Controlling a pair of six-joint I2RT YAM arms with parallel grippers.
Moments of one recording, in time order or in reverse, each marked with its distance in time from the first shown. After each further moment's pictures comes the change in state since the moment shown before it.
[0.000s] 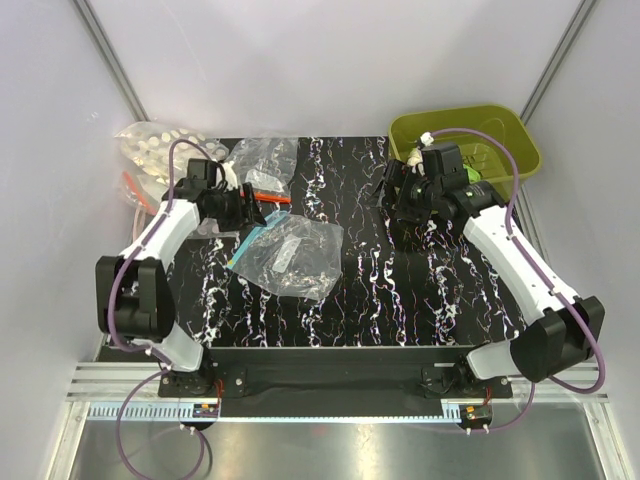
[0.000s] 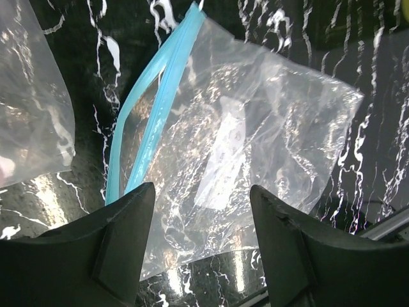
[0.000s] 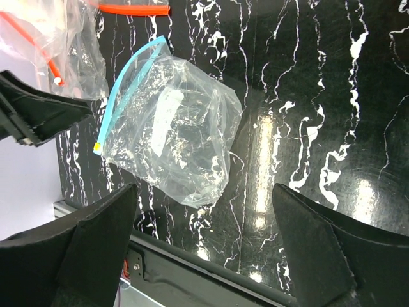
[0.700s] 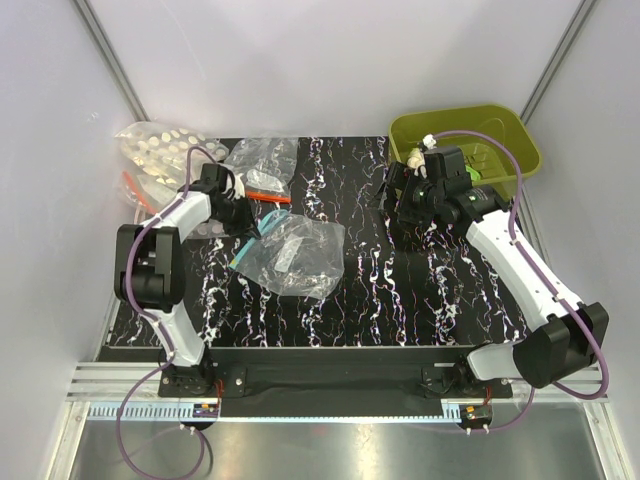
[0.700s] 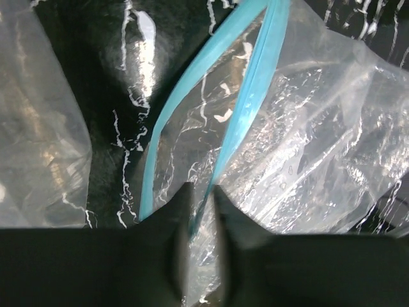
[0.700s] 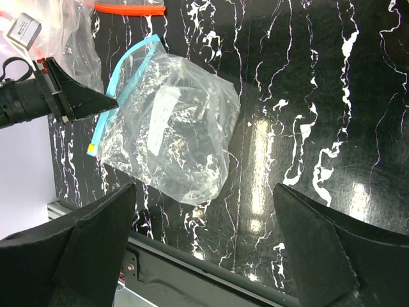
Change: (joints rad) left arm 0.000 0.239 0.054 -0.024 -0.025 0.012; right arm 0.000 -0.034 -0.027 0.000 0.018 -0.011
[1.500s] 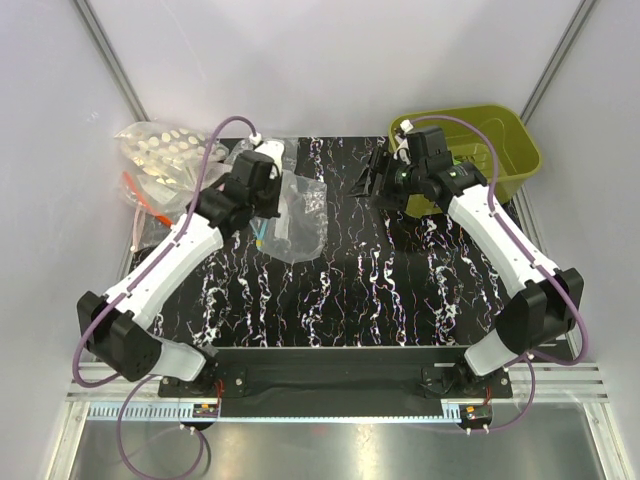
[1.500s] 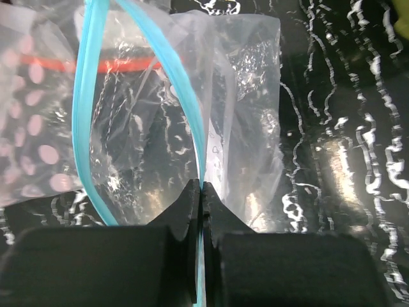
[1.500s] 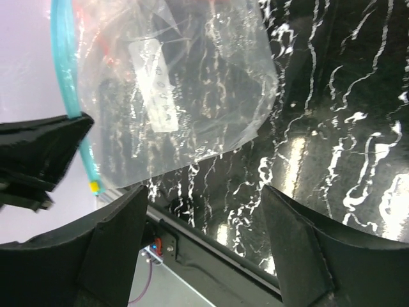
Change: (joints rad) left arm -0.456 -0.414 0.121 -0.055 -0.611 0.047; right arm 0.024 0.194 0.192 0.002 -0.170 0.046
